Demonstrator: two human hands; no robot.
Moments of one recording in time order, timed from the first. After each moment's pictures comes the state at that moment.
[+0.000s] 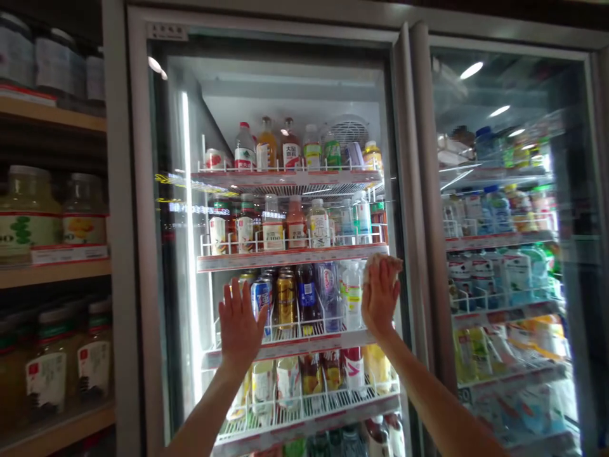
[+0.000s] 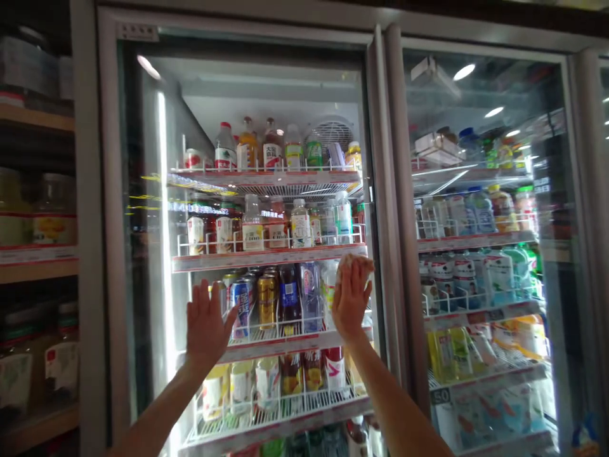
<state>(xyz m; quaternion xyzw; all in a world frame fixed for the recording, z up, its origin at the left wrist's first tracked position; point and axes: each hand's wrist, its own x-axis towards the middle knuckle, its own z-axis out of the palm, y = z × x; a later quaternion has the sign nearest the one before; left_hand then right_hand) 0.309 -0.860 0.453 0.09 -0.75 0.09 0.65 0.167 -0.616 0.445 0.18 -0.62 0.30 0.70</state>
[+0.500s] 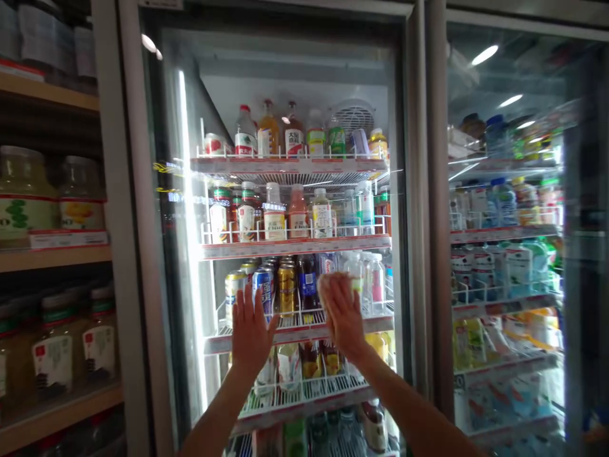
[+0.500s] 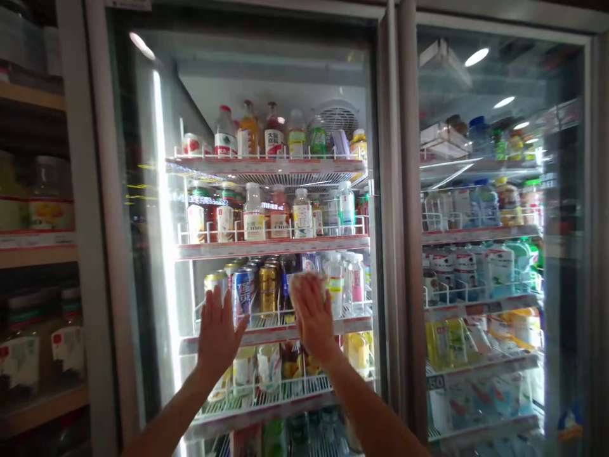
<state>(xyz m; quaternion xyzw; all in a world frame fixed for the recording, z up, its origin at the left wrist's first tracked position) 0.311 -0.851 0.415 0.03 -0.75 0.11 0.65 0.197 -0.645 0.408 0.35 -0.67 0.22 0.62</state>
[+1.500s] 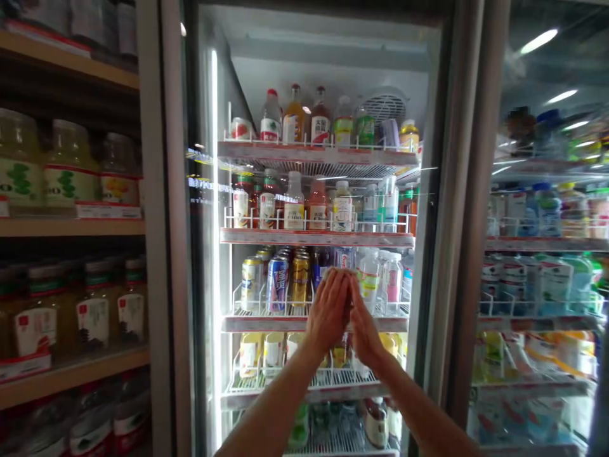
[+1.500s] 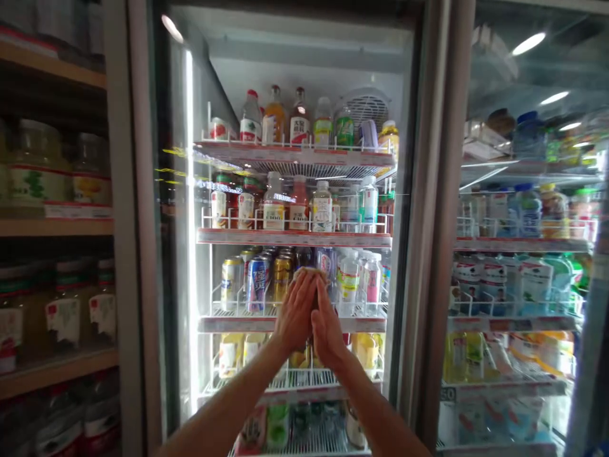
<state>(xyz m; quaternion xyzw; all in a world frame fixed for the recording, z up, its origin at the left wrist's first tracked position) 0.260 -0.752 0.422 -0.16 -0.77 0.08 0.61 0.231 -0.648 0.410 0.47 -0.62 0.43 0.46</state>
